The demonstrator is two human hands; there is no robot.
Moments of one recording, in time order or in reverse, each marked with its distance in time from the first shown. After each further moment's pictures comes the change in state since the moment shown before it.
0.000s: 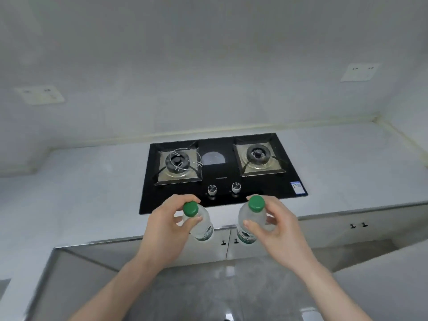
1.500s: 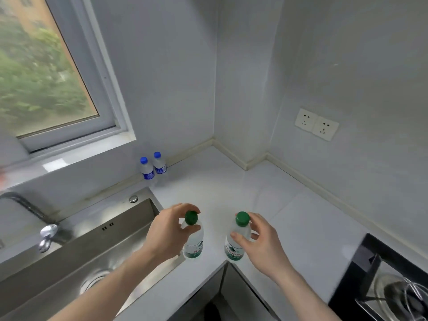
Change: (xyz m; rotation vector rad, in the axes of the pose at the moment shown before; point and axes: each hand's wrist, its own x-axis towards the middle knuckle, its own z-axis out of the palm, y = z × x) left_hand -0.106 -0.254 -0.452 0.380 0.716 -0.595; right_hand 0.150 -0.187 0.591 0.120 -0.933 -0.218
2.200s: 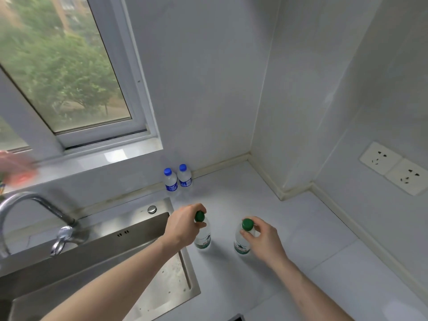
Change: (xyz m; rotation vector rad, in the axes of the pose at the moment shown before) left_hand 0.159 -0.071 0.028 0.351 0.066 -0.245; right_hand 0.219 0.059 0.038 -0.147 -0.181 0.067
